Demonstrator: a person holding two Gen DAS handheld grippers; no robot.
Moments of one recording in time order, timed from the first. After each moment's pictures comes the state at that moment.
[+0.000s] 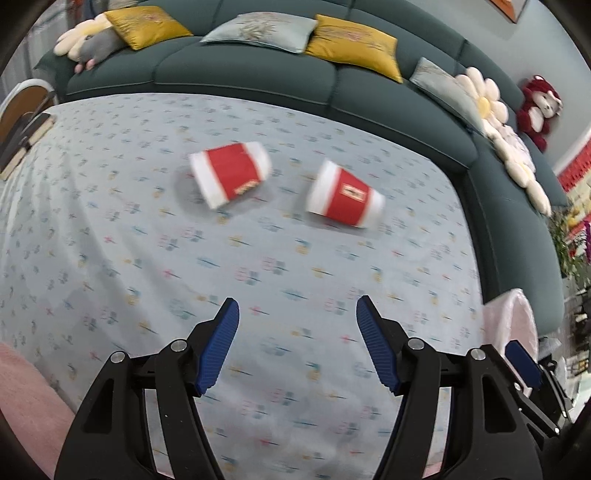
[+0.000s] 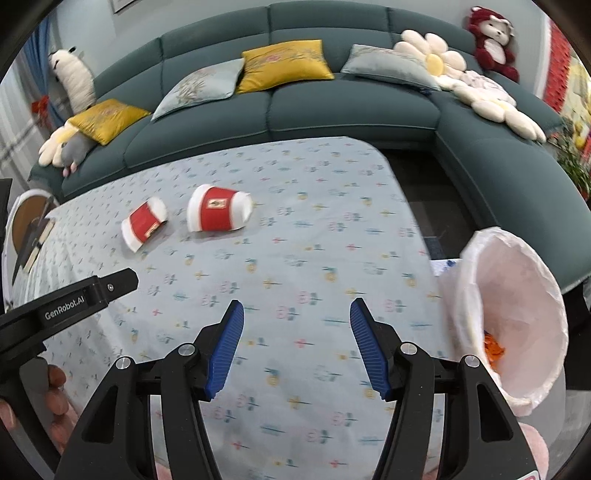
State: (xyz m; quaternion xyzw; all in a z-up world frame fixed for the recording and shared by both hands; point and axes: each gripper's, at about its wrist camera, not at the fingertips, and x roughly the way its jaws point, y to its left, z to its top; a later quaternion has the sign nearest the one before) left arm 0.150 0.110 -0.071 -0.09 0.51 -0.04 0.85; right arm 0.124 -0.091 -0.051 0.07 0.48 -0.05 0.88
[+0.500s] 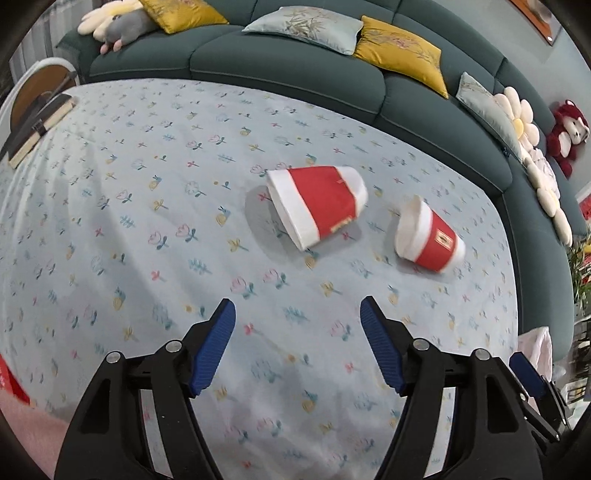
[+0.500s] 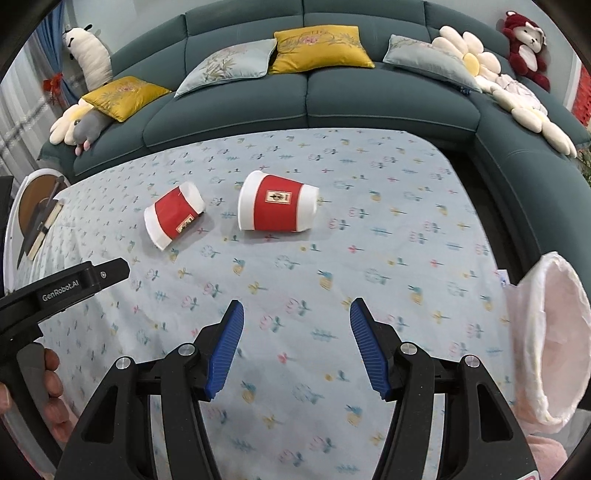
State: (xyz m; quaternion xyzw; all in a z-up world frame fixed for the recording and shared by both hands) left arm 0.207 0.194 -0.097 -0.12 0.53 0.00 0.84; right arm 0.187 -0.029 -0.080 0.06 0.50 -0.02 0.86
